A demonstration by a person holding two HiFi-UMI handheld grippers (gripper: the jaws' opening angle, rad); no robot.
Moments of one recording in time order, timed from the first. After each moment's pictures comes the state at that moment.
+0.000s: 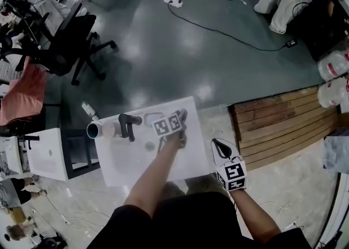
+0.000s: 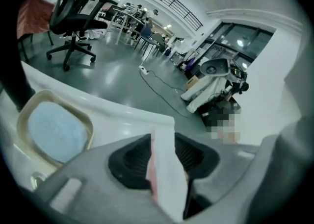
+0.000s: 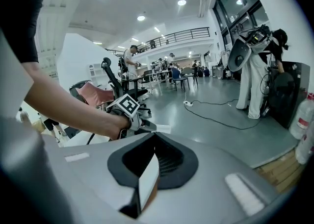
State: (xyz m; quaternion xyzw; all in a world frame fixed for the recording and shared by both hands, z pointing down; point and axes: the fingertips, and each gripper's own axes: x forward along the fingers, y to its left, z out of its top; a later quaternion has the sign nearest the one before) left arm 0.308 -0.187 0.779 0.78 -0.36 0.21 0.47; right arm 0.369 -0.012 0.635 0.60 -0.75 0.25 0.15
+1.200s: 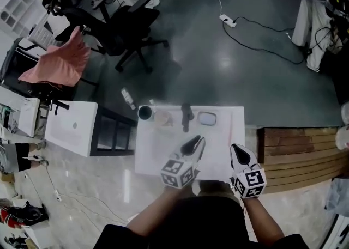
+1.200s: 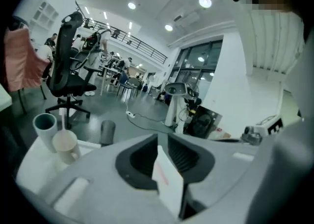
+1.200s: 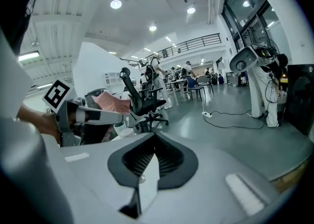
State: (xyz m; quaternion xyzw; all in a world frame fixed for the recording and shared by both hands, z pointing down) left arm 0.097 -0.079 0.531 0.90 -0.35 0.08 0.26; right arm 0.198 -0.028 0.546 0.55 -0.80 0.22 0.10
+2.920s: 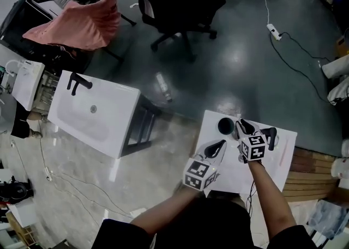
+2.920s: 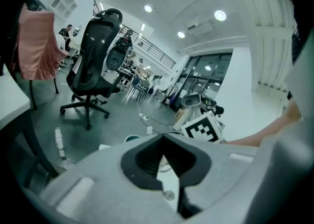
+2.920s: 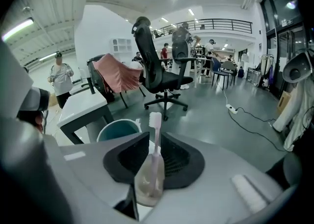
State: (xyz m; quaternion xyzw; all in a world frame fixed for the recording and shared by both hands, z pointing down) left arm -0.264 -0.222 0.571 0.88 -0.36 0.04 0.30; right arm -0.188 -0.304 0.669 0.48 -0.80 0.22 0.27
